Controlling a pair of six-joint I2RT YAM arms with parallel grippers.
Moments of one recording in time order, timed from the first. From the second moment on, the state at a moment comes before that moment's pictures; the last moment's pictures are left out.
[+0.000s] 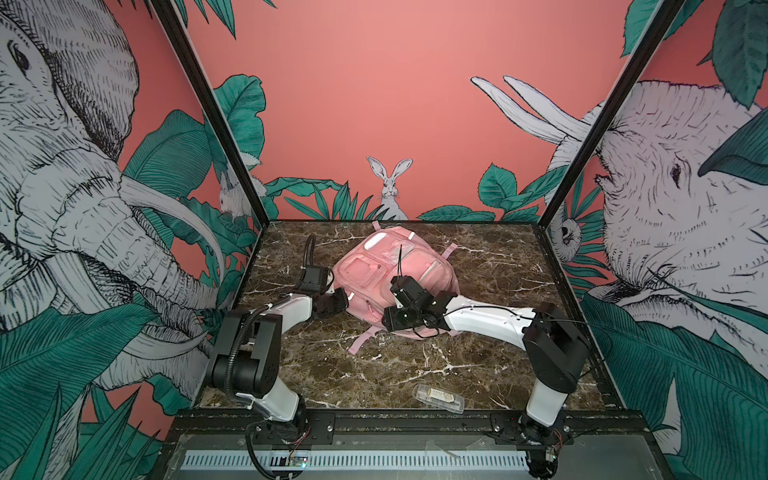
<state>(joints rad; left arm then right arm) -0.18 1.57 0.77 -0.20 0.35 -0.48 0.91 1.79 1.21 -0.38 -0.06 0.60</state>
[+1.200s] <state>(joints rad) -0.24 1.47 0.68 -0.20 0.36 -0.55 0.97 1.95 1.39 -0.37 -0.03 0.47</state>
